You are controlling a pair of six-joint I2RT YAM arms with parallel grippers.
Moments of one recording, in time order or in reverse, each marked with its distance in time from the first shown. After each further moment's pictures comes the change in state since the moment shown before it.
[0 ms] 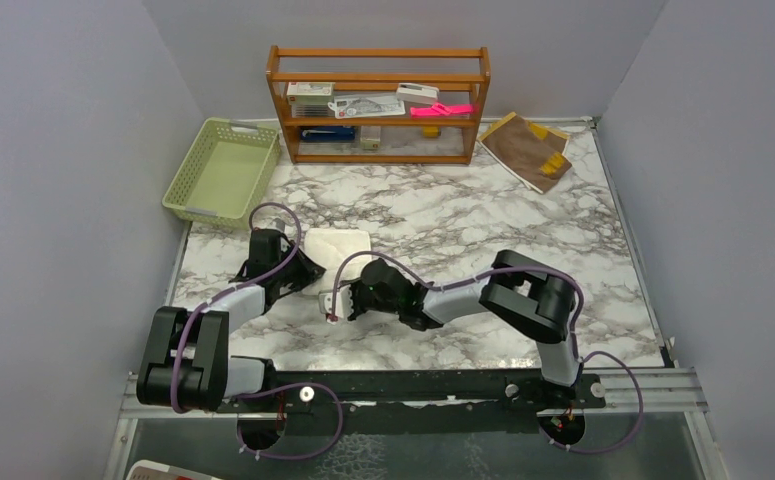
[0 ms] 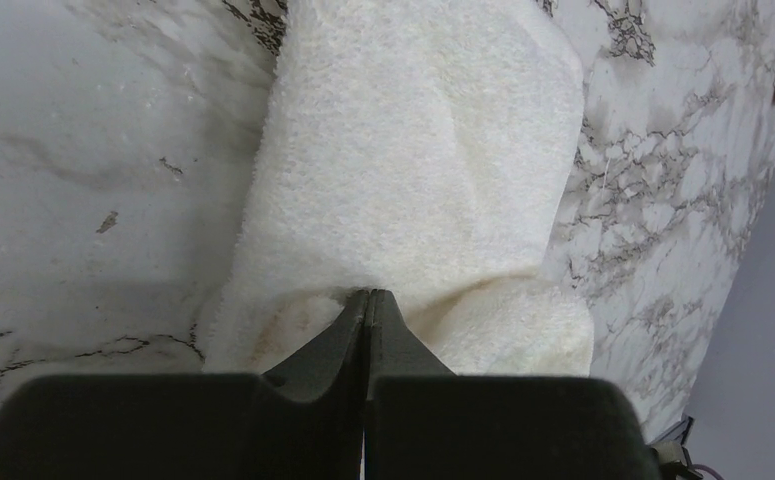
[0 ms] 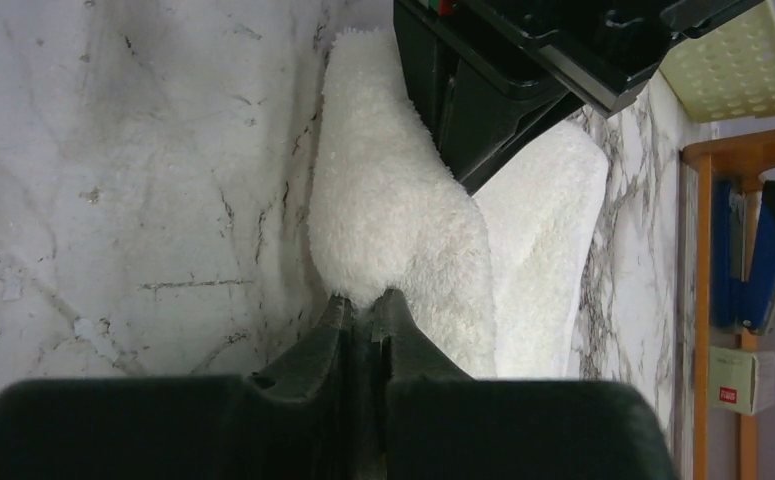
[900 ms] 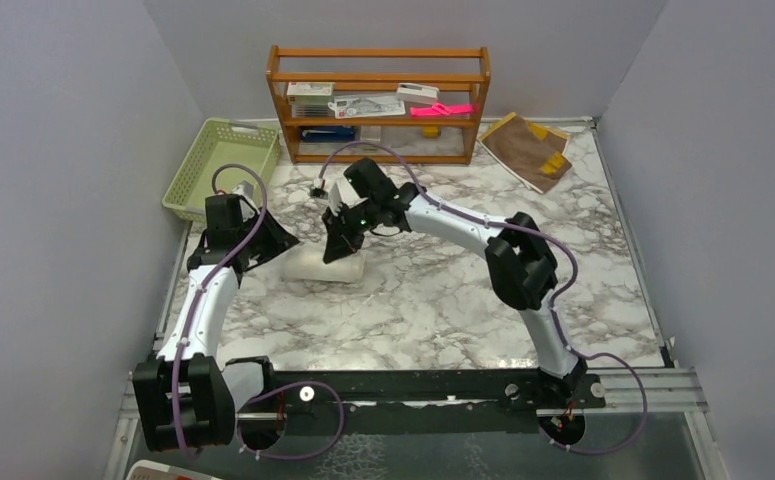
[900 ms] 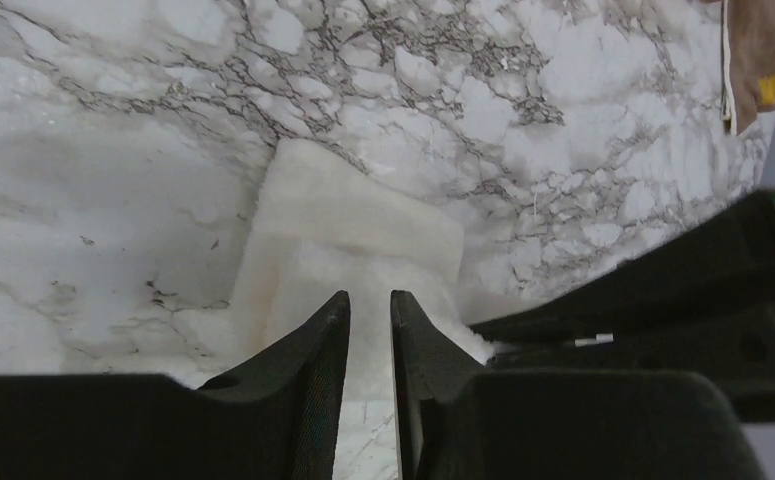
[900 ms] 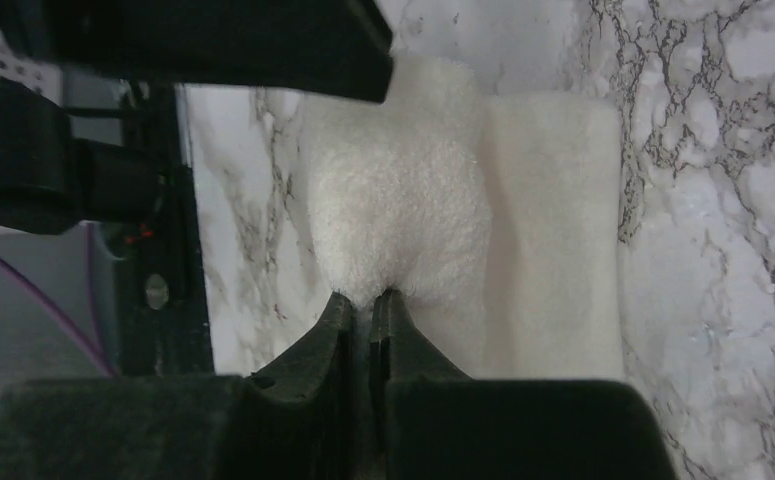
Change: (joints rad) left arm 0.193 -0.188 0.370 -0.539 0.055 0.238; right arm -0.257 0.165 0.811 -0.944 -0.603 0.842
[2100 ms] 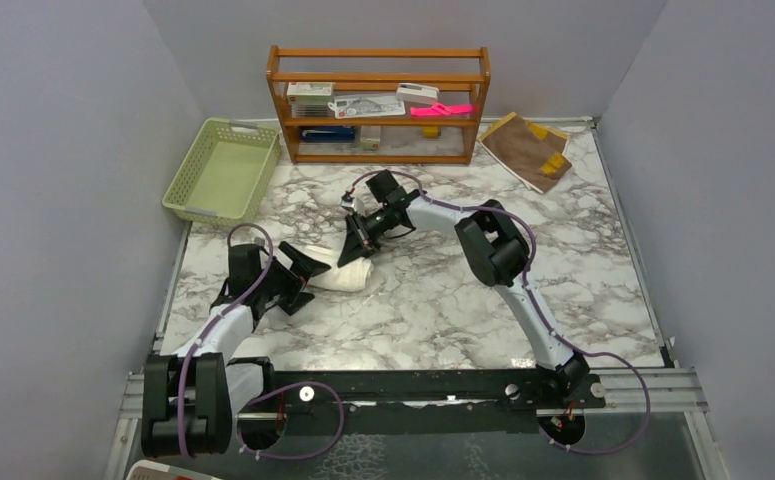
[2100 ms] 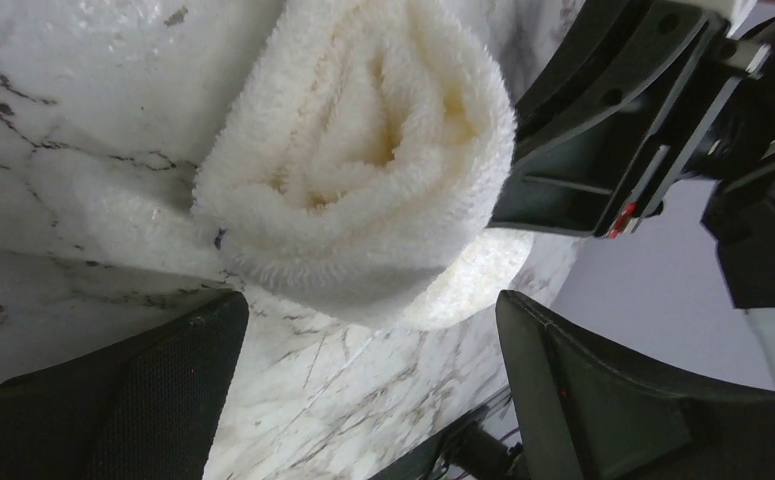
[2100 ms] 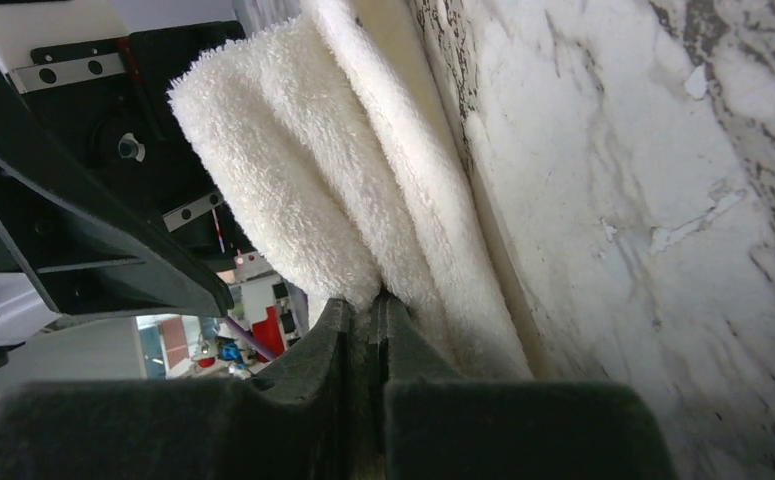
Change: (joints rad) left arm -0.050 -0.031 -0.442 0.346 0.156 -0.433; right arm -0.171 0.369 0.128 0.034 -0.394 0.569
